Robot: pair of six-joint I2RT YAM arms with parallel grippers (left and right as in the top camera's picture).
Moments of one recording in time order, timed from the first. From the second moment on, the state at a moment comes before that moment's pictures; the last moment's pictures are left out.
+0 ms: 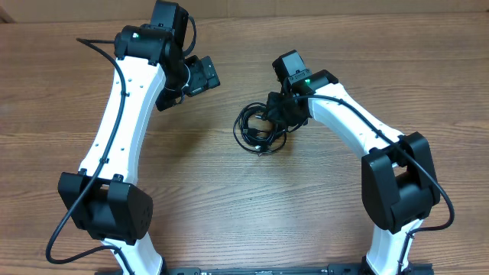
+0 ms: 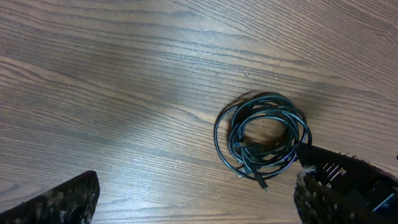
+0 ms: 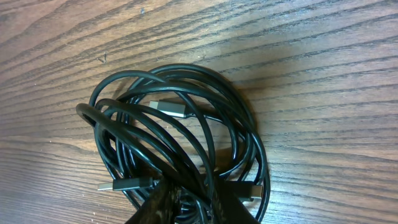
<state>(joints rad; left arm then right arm) -0.20 1.91 1.94 -1.33 0.11 -0.60 0.43 2.01 1.53 -0.79 -0.15 0.56</state>
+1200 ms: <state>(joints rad) -0.20 1.91 1.94 -1.33 0.11 -0.60 0.44 1.91 1.93 -1.08 -0.29 0.48</state>
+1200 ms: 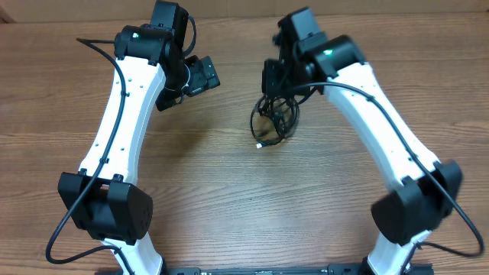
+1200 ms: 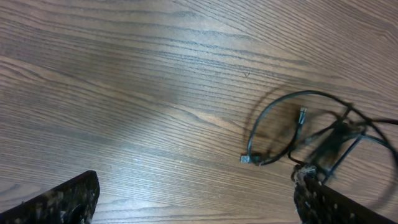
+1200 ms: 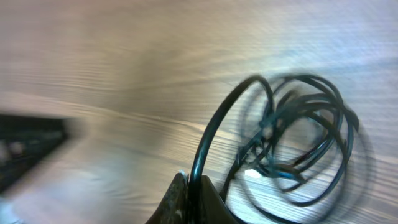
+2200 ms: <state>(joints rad) -0.20 1.91 1.94 -1.33 0.11 -0.60 0.35 1.86 2.14 -1.23 -0.49 0.67</state>
